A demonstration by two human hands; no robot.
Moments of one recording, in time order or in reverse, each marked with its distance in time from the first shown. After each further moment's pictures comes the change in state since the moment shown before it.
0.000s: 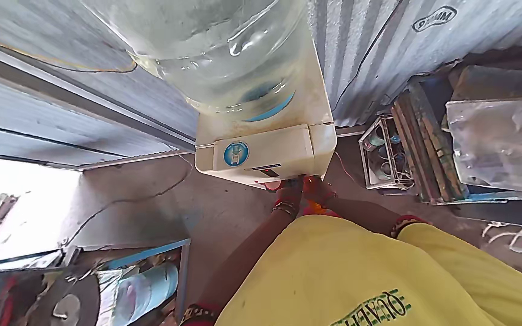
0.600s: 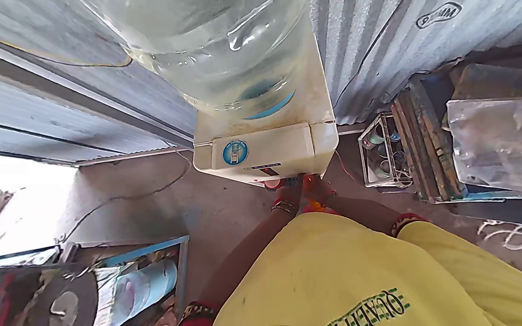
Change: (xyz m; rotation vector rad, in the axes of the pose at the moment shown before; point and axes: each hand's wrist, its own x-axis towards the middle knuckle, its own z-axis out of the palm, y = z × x) left_hand 0.006 0.000 0.002 -0.027 -0.030 -0.025; right_hand 0.064 0.042 0.035 -0.032 0.120 -0.047
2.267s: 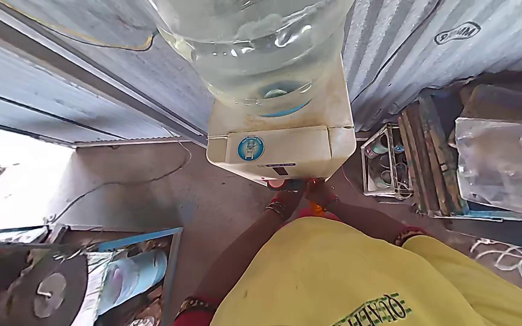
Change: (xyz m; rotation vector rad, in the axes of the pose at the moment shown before) left_hand 0.004 -0.037 0.021 0.050 0.070 0.236; right_hand -0.038 -0.041 -0.023 -0.079 -0.065 0.089
